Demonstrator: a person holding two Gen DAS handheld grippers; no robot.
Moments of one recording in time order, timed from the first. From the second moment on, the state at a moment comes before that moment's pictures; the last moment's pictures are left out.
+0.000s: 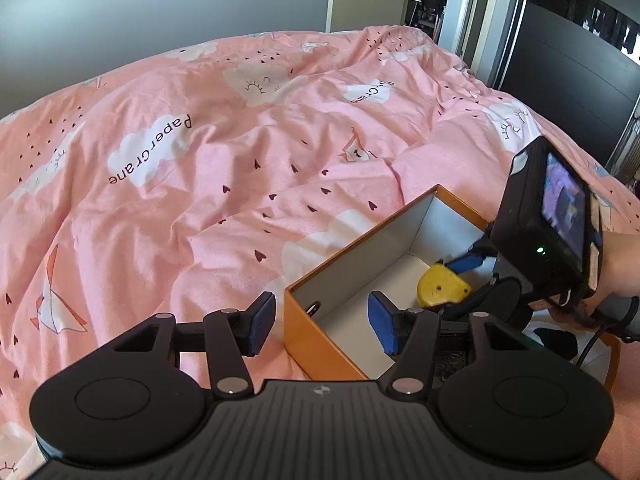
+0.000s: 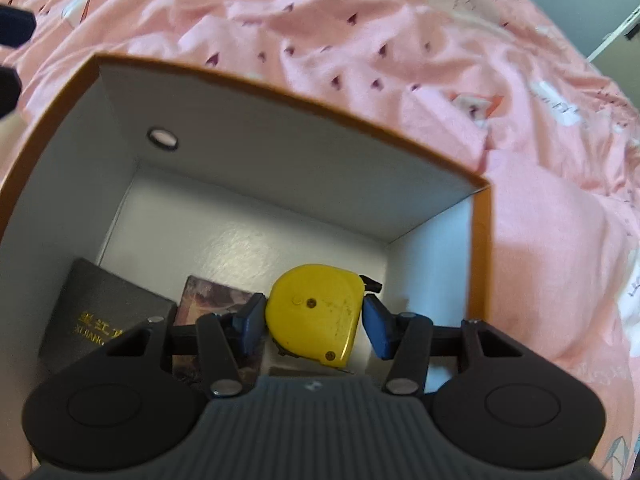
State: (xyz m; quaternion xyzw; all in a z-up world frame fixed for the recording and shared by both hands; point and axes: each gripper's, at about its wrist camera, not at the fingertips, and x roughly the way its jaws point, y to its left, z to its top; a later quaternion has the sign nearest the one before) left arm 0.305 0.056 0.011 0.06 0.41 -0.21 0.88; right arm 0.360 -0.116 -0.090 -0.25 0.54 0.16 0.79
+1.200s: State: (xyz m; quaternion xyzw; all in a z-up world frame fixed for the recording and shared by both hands) left arm 0.282 0.074 0.008 0.08 0.44 -0.21 0.87; right arm 0.378 -0.121 -0.088 -0.29 0.62 0.13 0.72
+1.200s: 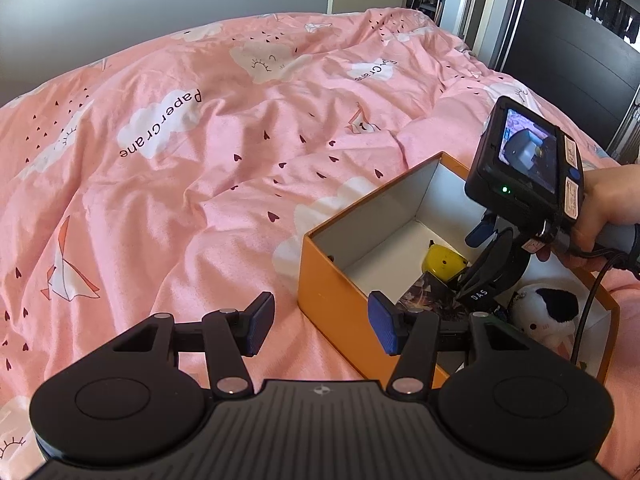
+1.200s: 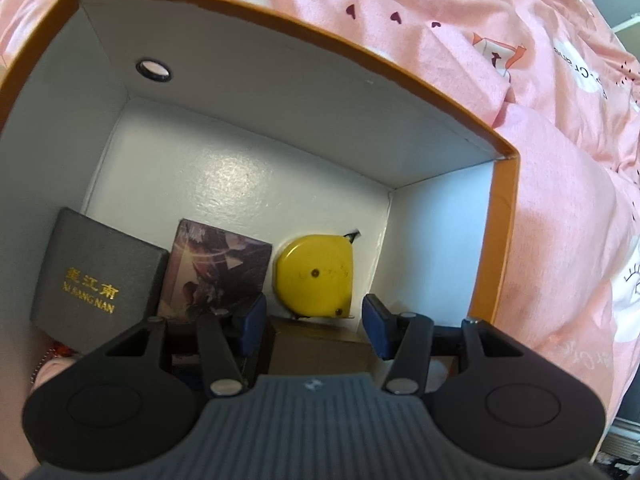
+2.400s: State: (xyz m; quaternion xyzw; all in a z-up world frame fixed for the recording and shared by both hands) left arm 0.136 0.130 0.016 0.07 0.49 -0.05 0.87; right arm 0.126 -0.006 -0.008 -0.38 0.38 0.45 0.71
